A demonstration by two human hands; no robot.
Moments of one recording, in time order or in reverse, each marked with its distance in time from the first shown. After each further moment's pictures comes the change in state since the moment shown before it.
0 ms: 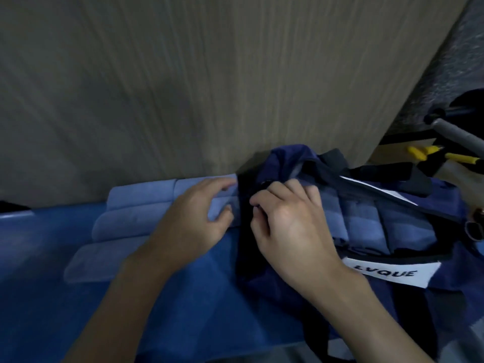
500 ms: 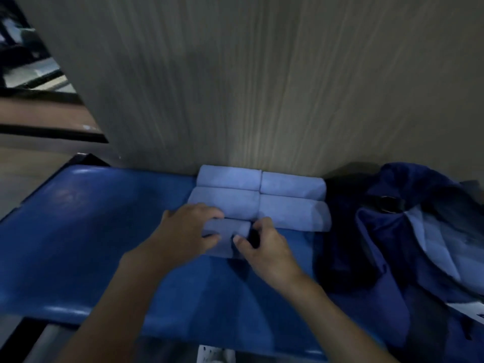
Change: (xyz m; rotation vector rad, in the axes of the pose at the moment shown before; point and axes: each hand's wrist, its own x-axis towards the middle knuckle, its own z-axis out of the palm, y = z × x) left_hand -0.079 -0.140 -0.091 0.389 -0.161 -0.343; right_hand 0.010 -0.133 0.130 0.703 -0.589 0.361
